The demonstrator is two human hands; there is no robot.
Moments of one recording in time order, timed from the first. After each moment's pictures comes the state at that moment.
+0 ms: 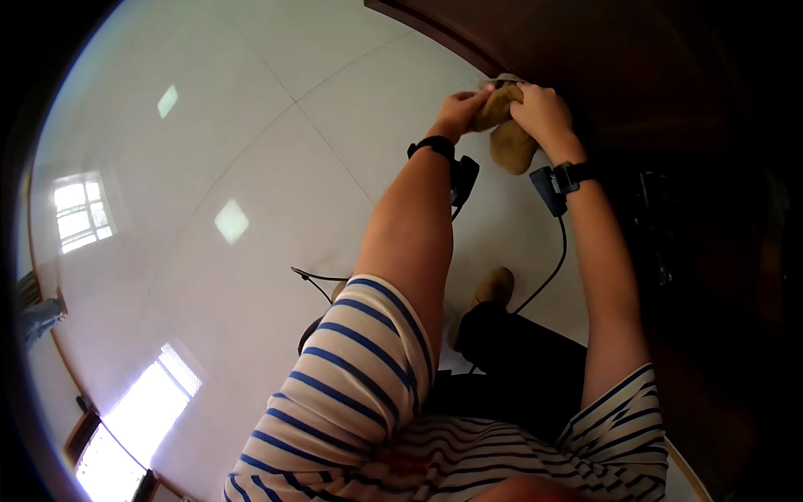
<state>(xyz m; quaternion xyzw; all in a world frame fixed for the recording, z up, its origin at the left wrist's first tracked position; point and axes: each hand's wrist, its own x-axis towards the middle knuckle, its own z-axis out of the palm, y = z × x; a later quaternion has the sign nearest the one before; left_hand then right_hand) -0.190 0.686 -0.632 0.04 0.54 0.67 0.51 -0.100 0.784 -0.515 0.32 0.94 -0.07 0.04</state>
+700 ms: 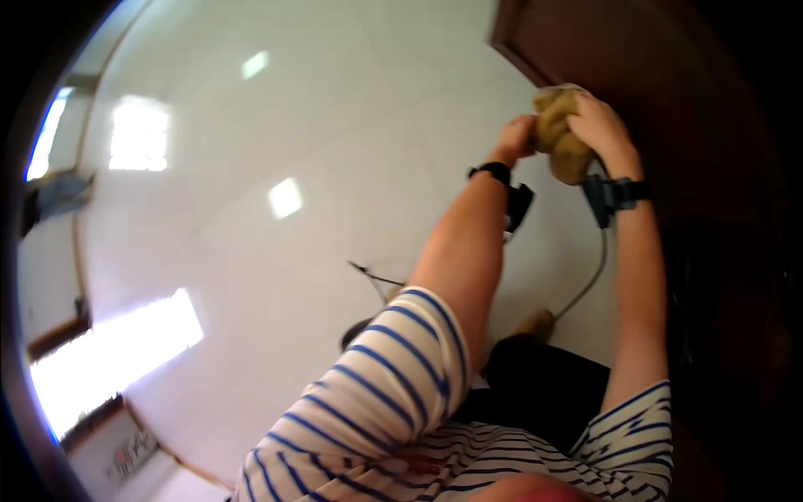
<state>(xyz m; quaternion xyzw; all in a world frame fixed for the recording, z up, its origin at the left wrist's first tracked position) -0.186 0.677 -0.631 0.00 0.55 0.70 0.46 -0.131 0.803 -0.496 0.16 0.98 -0.12 0.03</state>
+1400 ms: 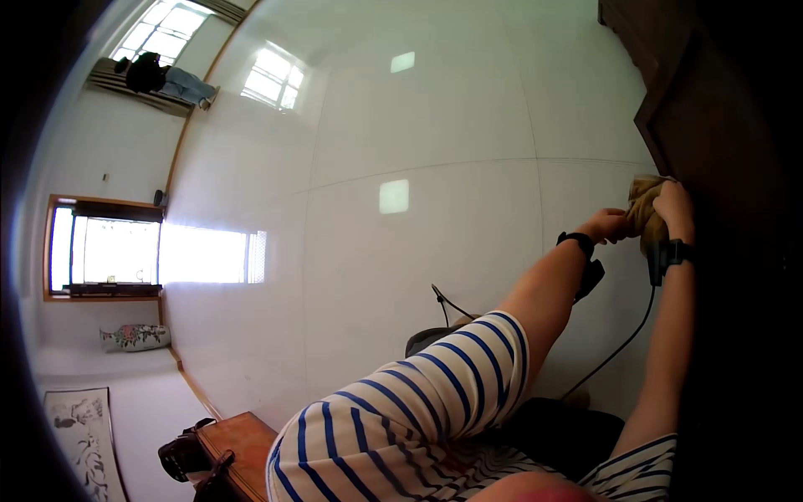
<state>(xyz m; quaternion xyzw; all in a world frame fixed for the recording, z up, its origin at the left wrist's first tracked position) -0.182 0.678 -0.644 0.03 0.65 0.58 0.49 -0.176 0.836 -0.544 0.20 0.97 -0.05 0.10</state>
